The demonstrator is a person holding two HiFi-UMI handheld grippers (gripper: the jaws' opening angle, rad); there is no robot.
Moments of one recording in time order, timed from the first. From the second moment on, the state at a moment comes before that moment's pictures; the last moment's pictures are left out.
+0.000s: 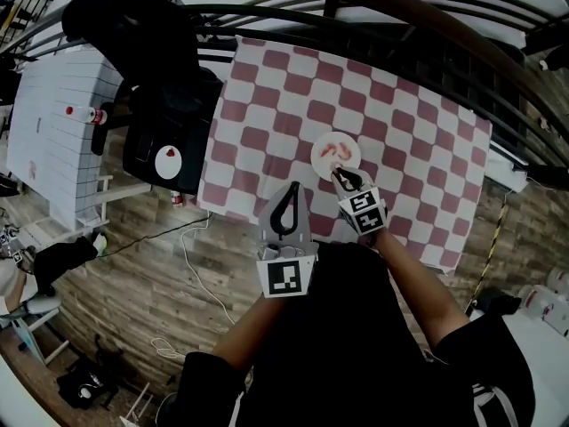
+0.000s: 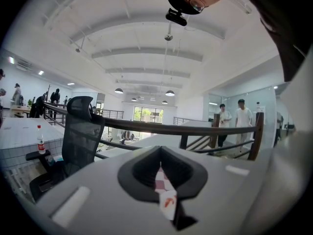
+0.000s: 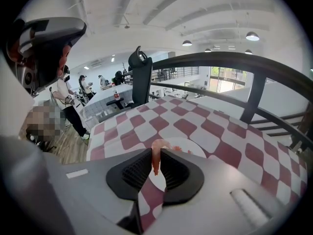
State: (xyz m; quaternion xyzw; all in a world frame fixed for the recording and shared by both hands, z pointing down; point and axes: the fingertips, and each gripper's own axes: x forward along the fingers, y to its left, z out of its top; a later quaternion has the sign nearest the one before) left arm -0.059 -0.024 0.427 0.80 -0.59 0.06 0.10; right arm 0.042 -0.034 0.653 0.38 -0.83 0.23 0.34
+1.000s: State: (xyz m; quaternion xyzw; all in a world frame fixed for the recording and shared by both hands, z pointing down) left arm -0.069 -0.023 0.436 0.79 -0.59 0.09 0.10; right arm 0.044 -0.046 0.712 0.38 -0.80 0.28 0.37
